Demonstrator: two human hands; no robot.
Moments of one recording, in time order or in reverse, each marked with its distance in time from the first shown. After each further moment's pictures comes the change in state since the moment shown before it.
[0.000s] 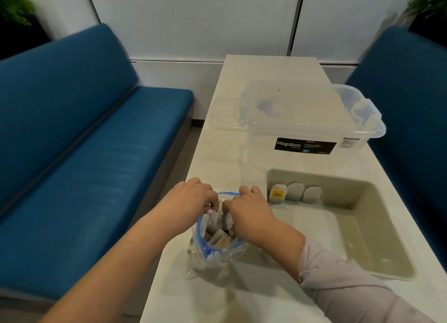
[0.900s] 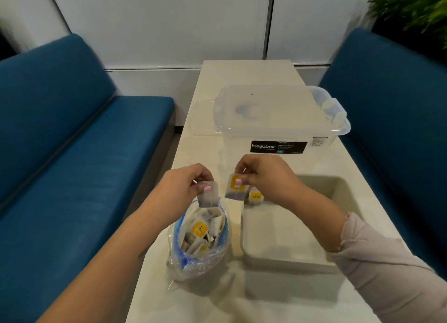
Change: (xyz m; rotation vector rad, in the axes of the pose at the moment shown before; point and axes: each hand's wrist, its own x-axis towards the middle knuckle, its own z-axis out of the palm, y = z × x) left_hand 0.016 0.026 -0.031 -0.635 0.281 -0.120; right_hand -0.027 0.082 -0.058 0.782 0.234 0.271
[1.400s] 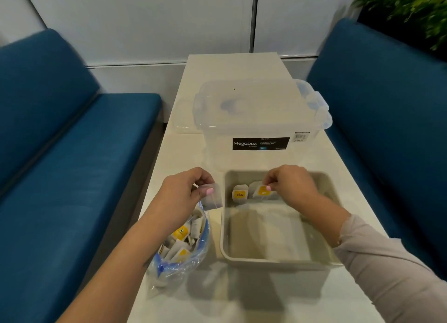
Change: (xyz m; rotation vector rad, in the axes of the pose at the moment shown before) left_hand 0.010 0.022 0.038 -0.090 0.021 0.015; right_hand -0.003 0.106 -0.013 -0.398 0.053 0.249
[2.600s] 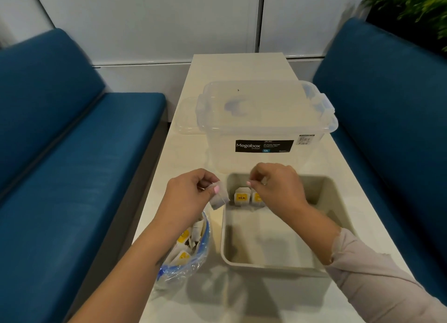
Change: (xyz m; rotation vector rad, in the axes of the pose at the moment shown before) left_hand 0.009 0.002 0.015 -0.076 0.110 -0.111; right_hand -0.010 -0.031 0.007 0.229 0.314 -0.202
